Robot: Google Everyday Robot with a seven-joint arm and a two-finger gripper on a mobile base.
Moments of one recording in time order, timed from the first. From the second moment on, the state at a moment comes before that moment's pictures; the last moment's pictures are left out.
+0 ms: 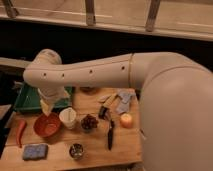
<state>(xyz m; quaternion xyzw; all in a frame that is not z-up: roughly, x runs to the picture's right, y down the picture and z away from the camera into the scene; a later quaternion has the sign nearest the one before) -0.239 0.065 0.673 -0.28 0.03 0.34 0.90</state>
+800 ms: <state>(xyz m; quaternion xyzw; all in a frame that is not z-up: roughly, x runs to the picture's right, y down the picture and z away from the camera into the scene) -0.363 0.105 0.691 -0.31 0.01 0.25 0.92</state>
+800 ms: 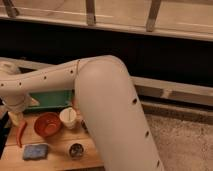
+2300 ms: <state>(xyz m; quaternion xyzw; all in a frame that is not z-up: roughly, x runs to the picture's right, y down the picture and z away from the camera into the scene) -0.432 0.138 0.724 -0.29 -0.02 0.24 0.93</state>
